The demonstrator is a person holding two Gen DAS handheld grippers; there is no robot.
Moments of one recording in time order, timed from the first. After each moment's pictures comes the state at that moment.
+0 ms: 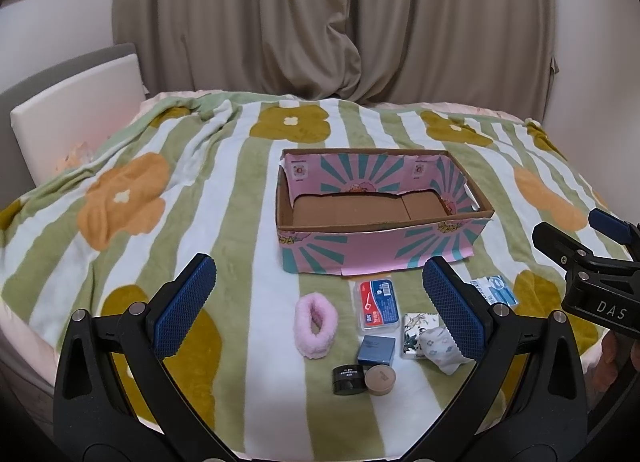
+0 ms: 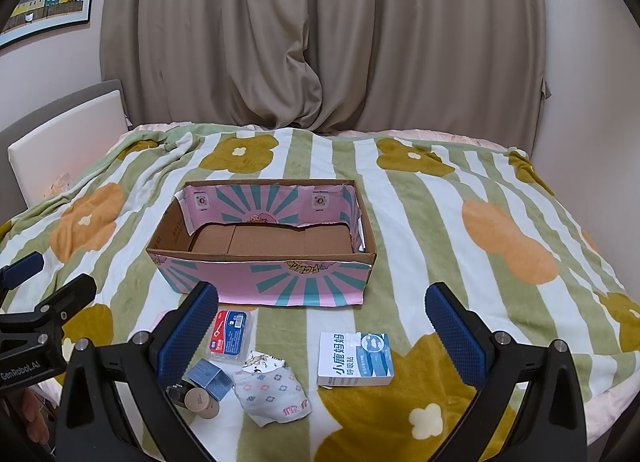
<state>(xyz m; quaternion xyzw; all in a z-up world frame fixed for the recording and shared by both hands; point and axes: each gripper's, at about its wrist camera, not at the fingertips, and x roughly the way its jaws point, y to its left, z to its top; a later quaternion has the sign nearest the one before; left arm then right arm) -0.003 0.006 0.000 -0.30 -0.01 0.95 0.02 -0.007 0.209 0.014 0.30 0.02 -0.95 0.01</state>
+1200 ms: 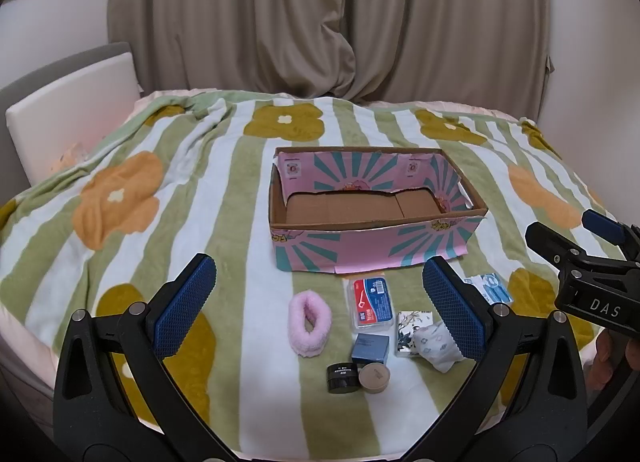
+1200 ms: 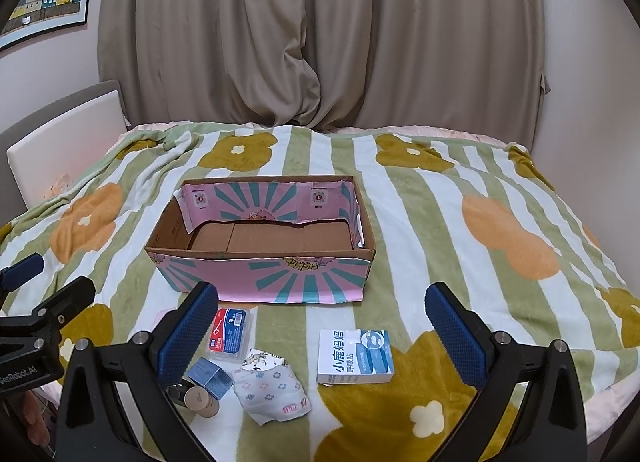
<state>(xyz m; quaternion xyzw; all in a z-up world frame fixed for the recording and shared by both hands) -0.002 0.008 0.002 -0.30 -0.01 0.95 0.03 -0.007 0.212 0.013 0.30 0.02 -0.95 0.01</state>
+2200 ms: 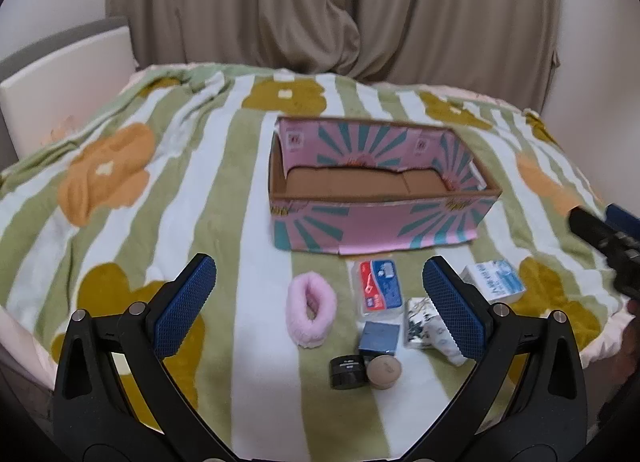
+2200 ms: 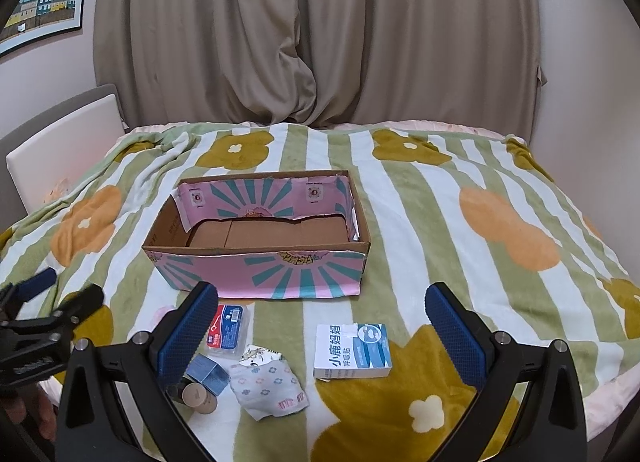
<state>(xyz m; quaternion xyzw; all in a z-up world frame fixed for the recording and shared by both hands) -0.023 0.001 -0.042 -0.34 -0.02 0.94 0.03 -0.005 0.222 0.008 0.31 0.00 -0.95 0.01</state>
